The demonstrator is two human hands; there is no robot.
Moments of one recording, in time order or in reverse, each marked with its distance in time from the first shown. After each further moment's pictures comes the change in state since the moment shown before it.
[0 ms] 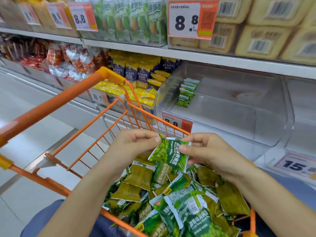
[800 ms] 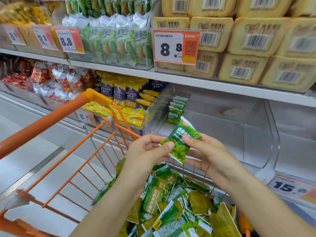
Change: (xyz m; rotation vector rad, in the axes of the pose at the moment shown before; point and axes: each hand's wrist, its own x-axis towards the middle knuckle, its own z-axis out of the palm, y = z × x) left_hand 0.039 0.011 0.049 -0.237 0.089 0.041; right_hand 0.011 -0.028 -0.020 0.261 0.195 -0.037
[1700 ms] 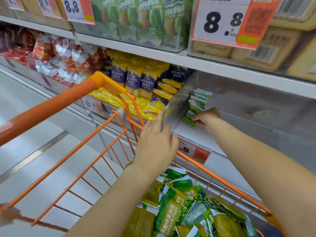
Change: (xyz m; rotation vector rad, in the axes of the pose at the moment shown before) left_hand 0.091 -0.036 -0.035 1.305 0.049 0.287; right_hand 0.255 0.020 -0.041 -0.710 0.598 0.214
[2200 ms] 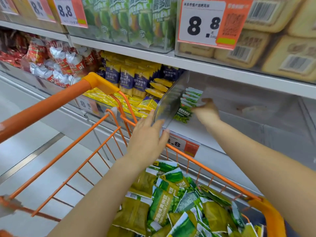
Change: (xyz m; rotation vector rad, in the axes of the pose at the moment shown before) left_hand 0.001 -0.009 -0.001 -0.090 -0.026 0.055; right_hand -0.041 0.003 -0.027 0.091 0.042 -0.246
